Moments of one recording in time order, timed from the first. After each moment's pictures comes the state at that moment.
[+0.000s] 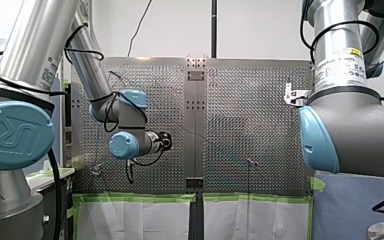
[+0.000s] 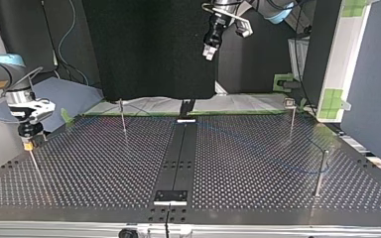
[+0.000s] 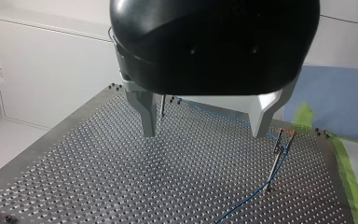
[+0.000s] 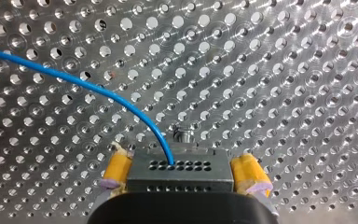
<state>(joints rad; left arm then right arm) -0.65 -1.85 -2.41 -2.06 -1.86 -1.83 1.51 -1.04 1.40 -0.36 1.11 1.63</state>
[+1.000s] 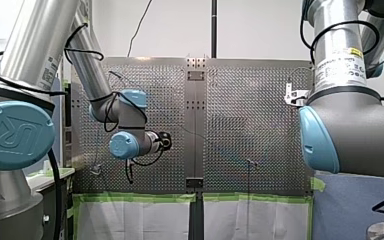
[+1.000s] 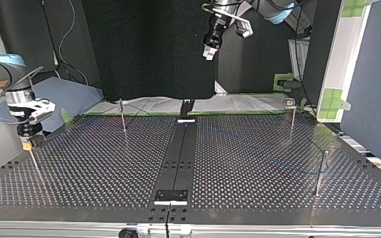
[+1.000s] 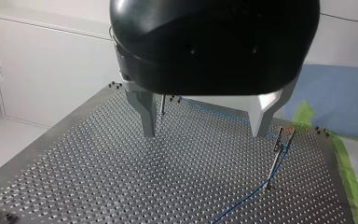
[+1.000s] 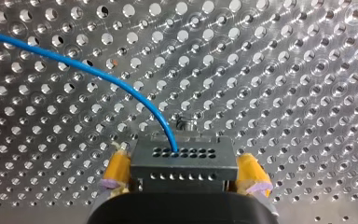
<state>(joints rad) -0.64 -1.85 -2.41 -2.06 -1.86 -1.83 1.51 -1.04 1.40 -0.35 1.14 1.63</state>
